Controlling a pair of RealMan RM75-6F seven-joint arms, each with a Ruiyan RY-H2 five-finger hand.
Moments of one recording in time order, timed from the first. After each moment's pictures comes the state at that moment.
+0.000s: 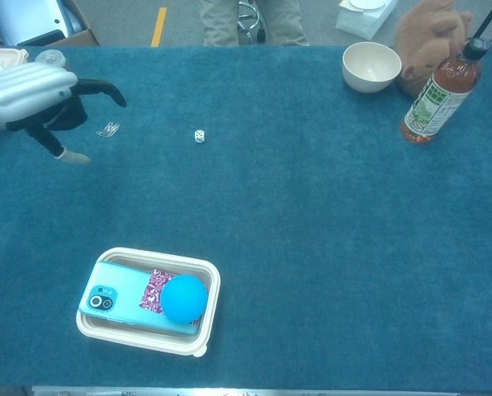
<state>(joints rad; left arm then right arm) -0.63 -1.20 -0.09 -1.52 1.60 0.90 -0.12 0.08 -1.17 0.08 -1.54 -1.51 1.48 0.06</state>
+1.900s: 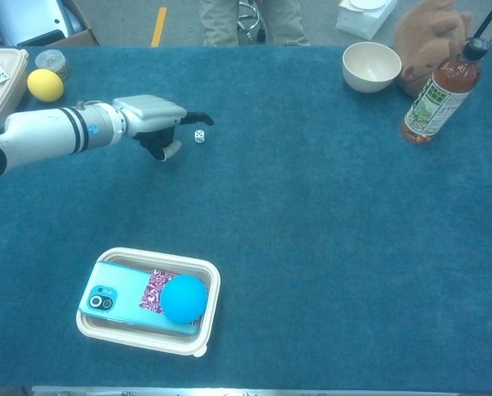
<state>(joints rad) -0.99 -1.55 -0.08 -1.17 1.33 0.48 -0.05 0.11 -1.18 0.07 -1.52 -1.50 1.45 0.08</state>
